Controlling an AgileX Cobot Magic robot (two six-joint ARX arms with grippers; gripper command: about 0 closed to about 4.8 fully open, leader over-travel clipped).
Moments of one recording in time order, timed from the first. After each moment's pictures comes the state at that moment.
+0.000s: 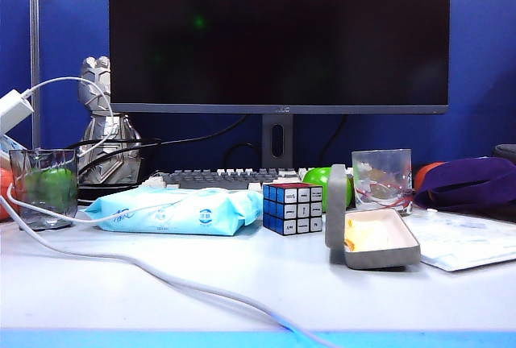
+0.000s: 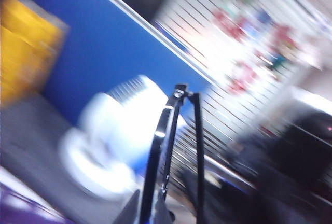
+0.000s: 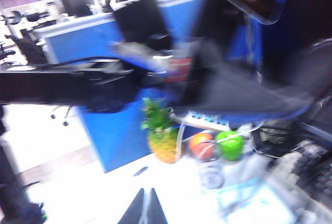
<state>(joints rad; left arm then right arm) -0.54 1.68 1.59 0.32 0.93 -0.76 0.29 0.97 1.18 -0.19 -0.89 0.18</state>
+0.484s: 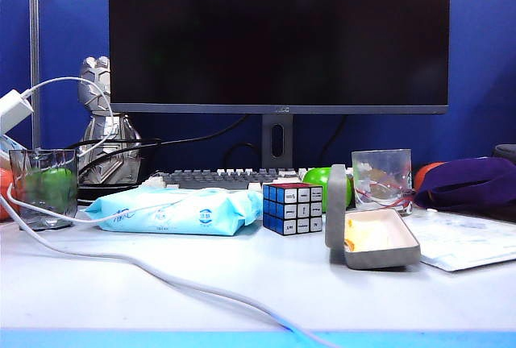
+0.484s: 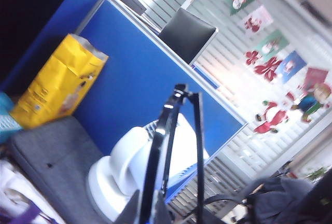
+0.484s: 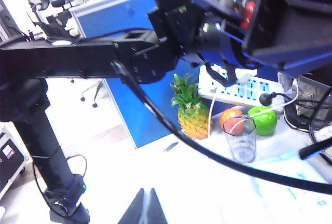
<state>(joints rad) -0.54 1.68 1.59 0.32 0.76 -0.80 0.29 0.92 1.18 -0.34 -0.98 0.16</state>
